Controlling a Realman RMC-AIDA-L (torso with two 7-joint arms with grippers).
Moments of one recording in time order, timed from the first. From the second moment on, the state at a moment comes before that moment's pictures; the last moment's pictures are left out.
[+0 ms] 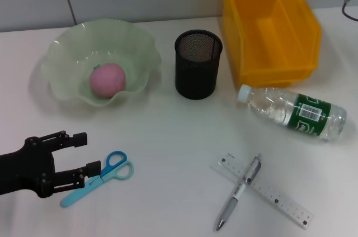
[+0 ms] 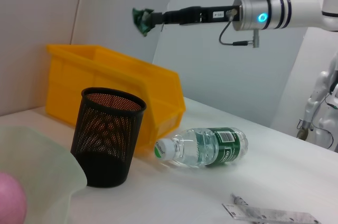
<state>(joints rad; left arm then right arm) -0.34 -1.95 0.99 0.55 1.69 1.63 -1.25 0.58 2.05 -0.72 -0.96 -1.94 -1.02 1.81</state>
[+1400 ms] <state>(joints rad) -0.34 -1.95 0.97 0.55 1.69 1.63 -1.25 0.62 2.03 -0.72 -1.19 -2.19 -1.47 1.95</state>
